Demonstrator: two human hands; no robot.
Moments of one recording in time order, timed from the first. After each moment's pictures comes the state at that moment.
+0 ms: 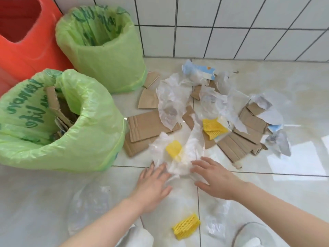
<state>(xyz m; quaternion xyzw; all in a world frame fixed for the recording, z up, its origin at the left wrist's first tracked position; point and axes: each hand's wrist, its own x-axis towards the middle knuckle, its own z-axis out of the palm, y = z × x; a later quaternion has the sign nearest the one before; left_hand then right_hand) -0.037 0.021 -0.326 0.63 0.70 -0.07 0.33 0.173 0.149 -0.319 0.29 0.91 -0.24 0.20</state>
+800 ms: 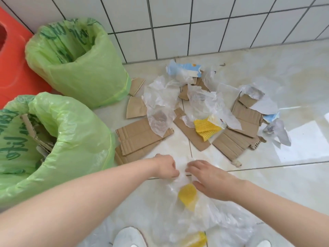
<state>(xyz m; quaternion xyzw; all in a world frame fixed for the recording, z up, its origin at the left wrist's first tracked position) -0.032 0.143 -0.298 0.59 0.65 -0.19 0.44 0.161 0.154 -0.310 0.29 0.90 -0.27 0.17</state>
